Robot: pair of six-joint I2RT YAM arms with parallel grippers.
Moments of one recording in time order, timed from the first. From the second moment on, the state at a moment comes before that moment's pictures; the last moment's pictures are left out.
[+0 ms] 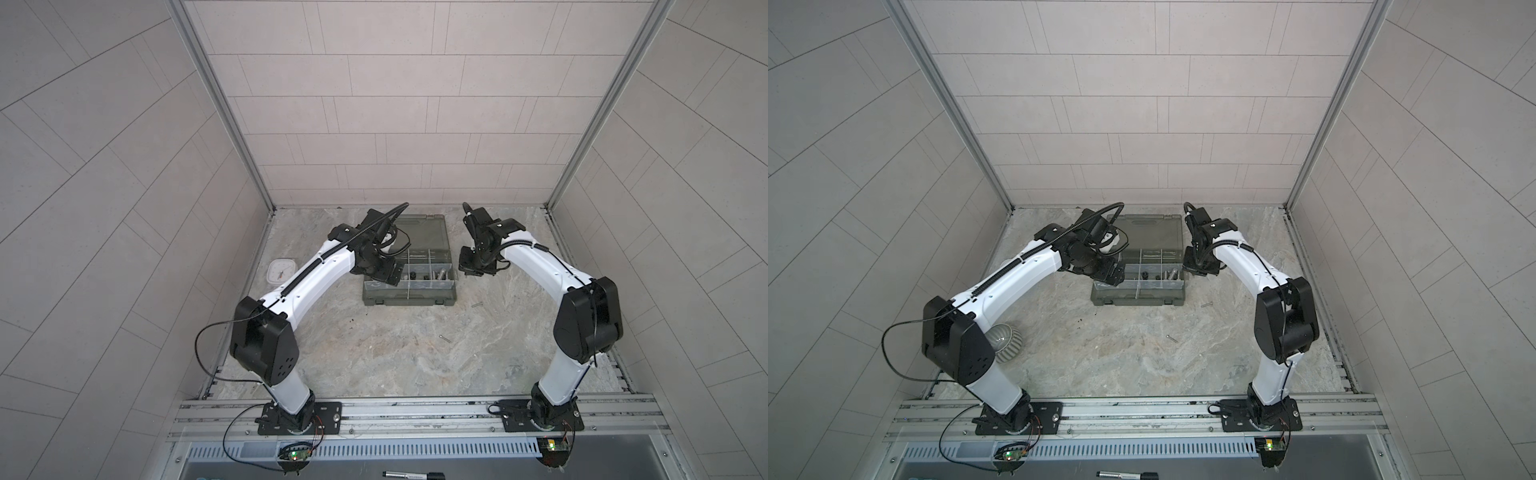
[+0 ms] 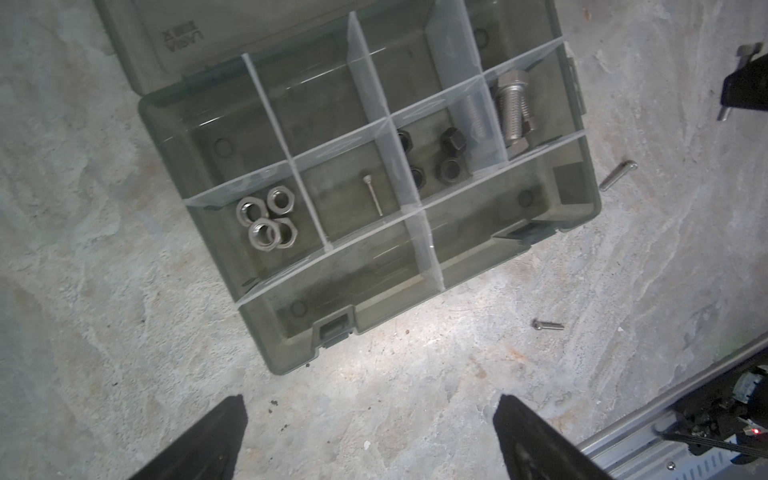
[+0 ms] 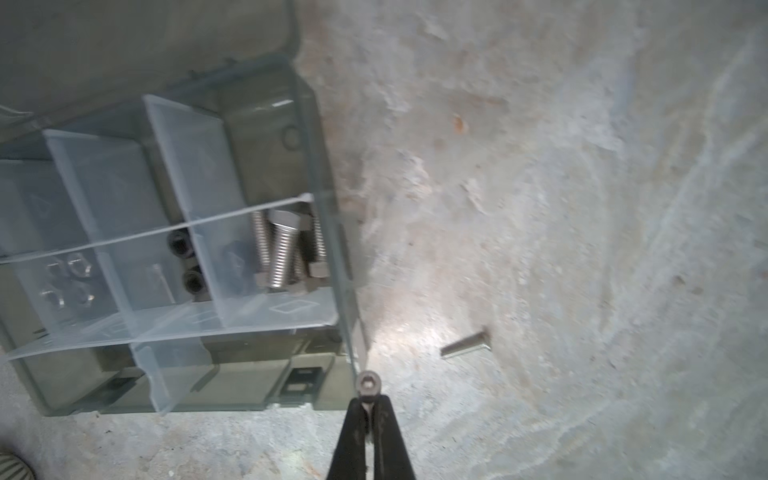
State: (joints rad) left arm -0.50 1.64 1.51 -1.06 0.12 -0.17; right arm 0.35 1.81 1.58 -1.06 -0.06 0.60
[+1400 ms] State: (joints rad) left arm -0.29 1.41 1.29 -1.04 0.13 -0.19; right arm 0.57 2.34 2.23 -1.17 -0.24 0.60
